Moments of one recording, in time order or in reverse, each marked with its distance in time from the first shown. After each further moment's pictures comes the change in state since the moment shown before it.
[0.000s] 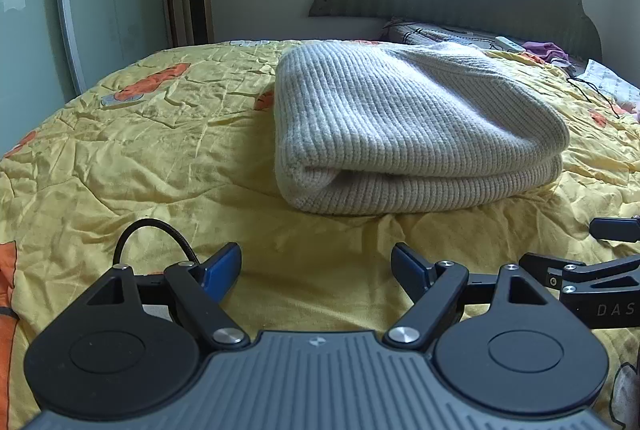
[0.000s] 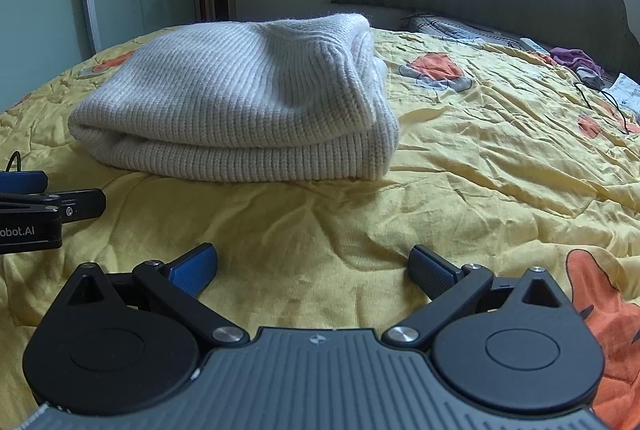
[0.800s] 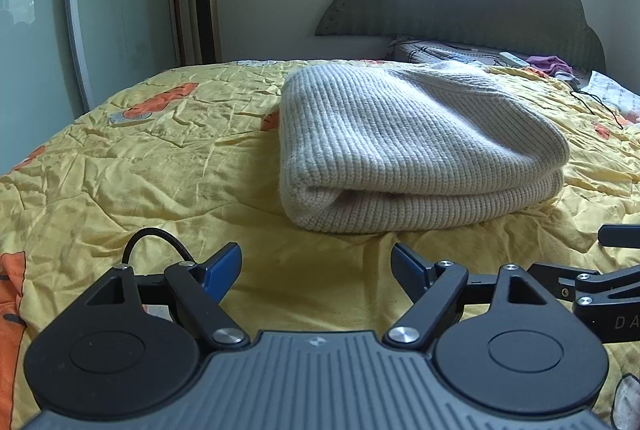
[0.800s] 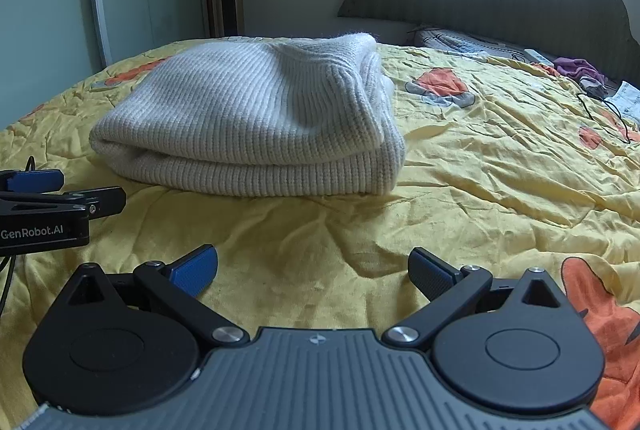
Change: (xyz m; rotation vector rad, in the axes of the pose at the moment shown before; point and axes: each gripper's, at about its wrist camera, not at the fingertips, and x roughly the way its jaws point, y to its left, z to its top) left arm -0.006 -0.002 -0.001 -0.005 -0.063 0.027; right arm -0.014 0.004 0.003 -0.001 -0.040 0.022
